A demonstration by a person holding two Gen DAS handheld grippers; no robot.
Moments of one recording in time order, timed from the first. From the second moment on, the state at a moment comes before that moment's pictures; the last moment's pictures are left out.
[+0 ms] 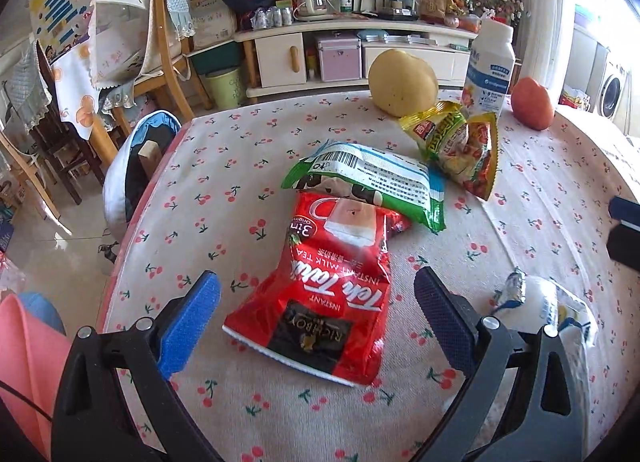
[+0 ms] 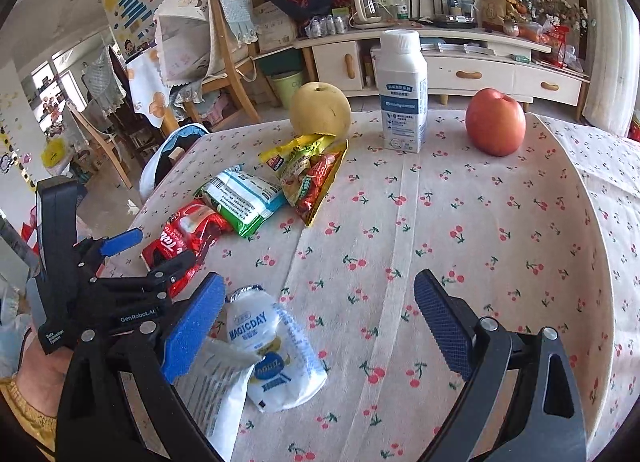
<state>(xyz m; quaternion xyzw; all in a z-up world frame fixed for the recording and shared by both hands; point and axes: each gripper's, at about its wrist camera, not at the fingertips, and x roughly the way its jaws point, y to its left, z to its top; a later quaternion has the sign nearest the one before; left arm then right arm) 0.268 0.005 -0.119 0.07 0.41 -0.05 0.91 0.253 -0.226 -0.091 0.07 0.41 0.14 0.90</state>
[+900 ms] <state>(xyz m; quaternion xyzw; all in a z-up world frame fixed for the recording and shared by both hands) 0.277 -0.006 -0.130 0.07 0.43 -0.06 0.90 0.378 -0.213 -0.131 0.15 0.42 0.21 0.87</state>
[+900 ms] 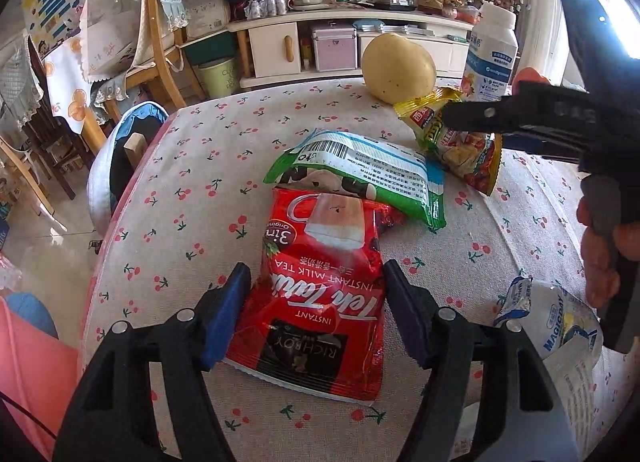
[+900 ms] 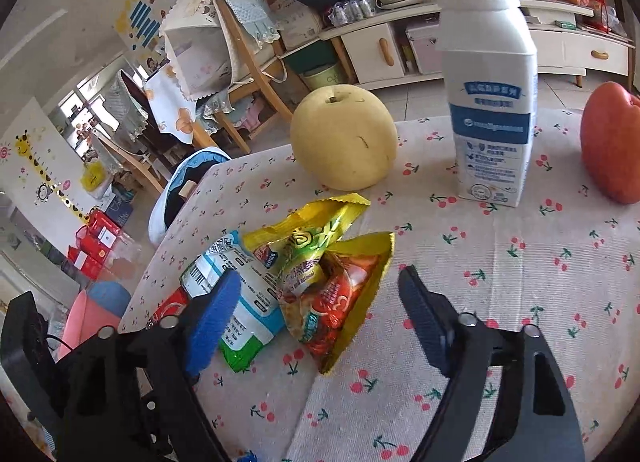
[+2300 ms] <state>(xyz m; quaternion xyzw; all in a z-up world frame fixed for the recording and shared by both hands) 0.192 0.026 -0.085 -0.04 0.39 -0.08 0.92 0.214 -0.212 -0.068 0.12 0.39 0.18 0.90</state>
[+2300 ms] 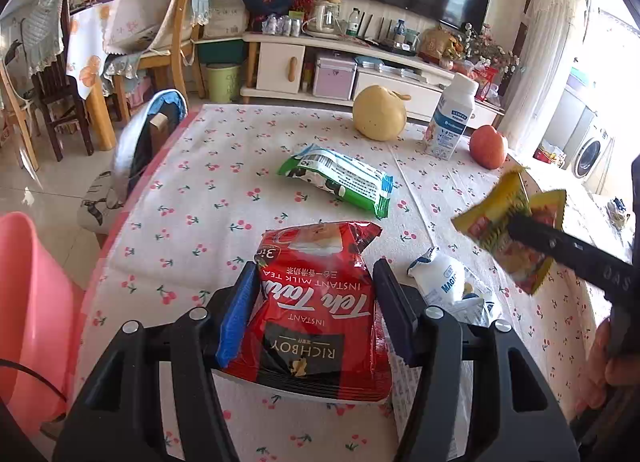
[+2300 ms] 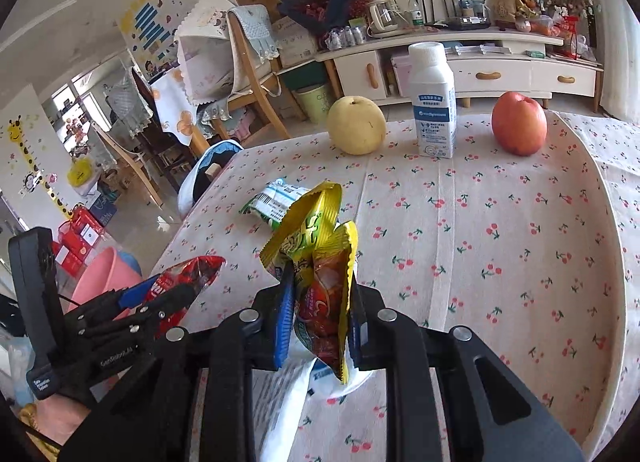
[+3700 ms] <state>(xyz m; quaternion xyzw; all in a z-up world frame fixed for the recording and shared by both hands) 0.113 0.149 -0.032 -0.17 0.29 0.03 0.94 0.136 -0.050 -0.022 0.05 0.36 0.29 0.88</state>
